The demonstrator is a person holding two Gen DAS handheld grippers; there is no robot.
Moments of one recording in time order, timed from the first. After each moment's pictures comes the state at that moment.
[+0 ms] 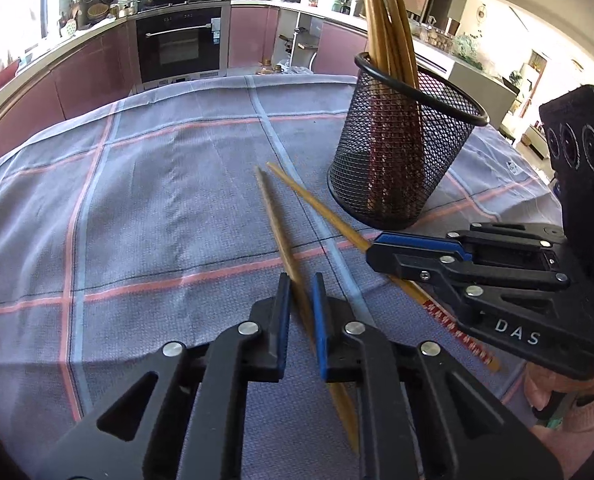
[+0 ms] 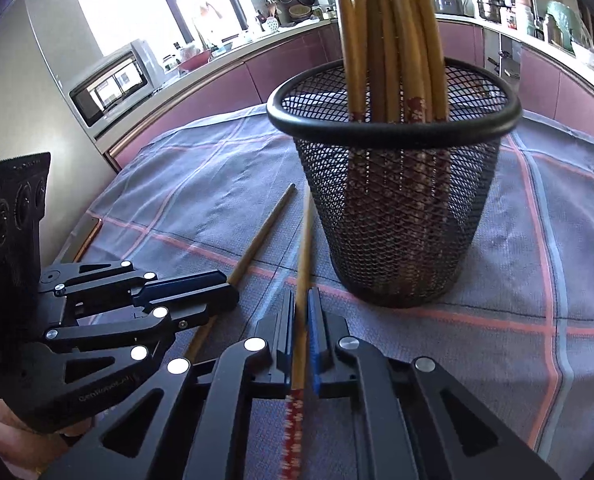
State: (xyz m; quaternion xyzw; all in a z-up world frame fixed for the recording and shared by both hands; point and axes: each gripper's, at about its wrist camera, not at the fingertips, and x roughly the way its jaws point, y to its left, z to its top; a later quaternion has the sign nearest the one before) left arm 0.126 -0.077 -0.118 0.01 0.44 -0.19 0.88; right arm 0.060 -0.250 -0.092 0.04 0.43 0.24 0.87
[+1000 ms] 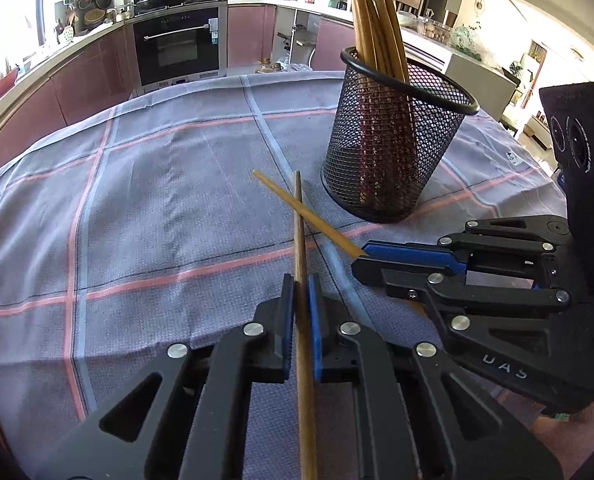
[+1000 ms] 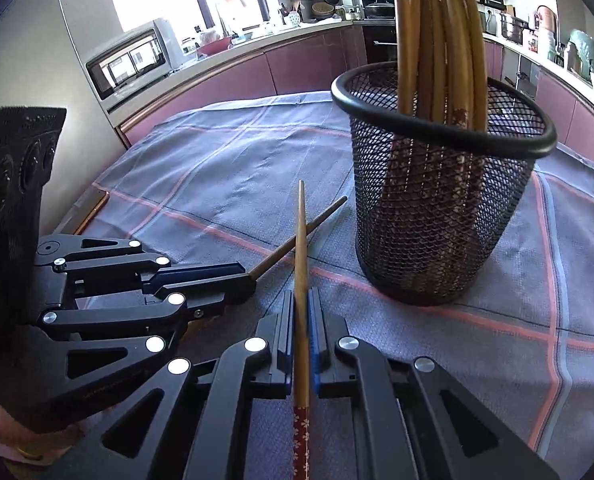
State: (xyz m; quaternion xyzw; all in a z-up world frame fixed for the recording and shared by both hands) left arm 0.119 -0.085 -0.118 0.03 0.44 -0.19 0.88; right arm 0.050 -0.232 -0.089 -0.01 0.42 0.26 0.87
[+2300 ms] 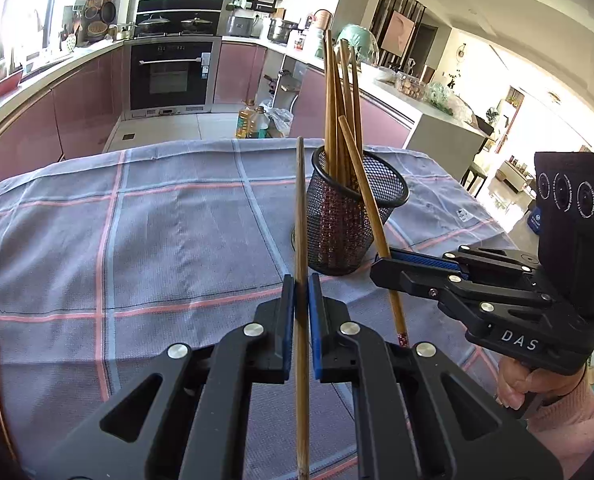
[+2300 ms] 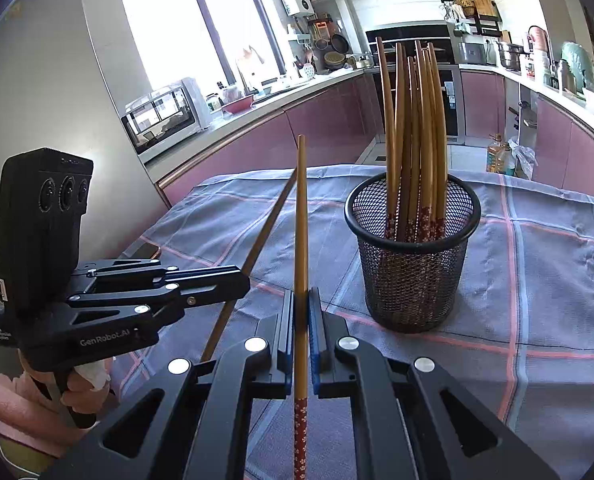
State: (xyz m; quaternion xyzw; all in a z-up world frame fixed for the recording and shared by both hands) left arm 0.082 -0.057 -0.051 -0.04 0.37 -0.23 0.90; right arm 0.019 -0.263 -0.035 0.04 0.34 0.29 0.89
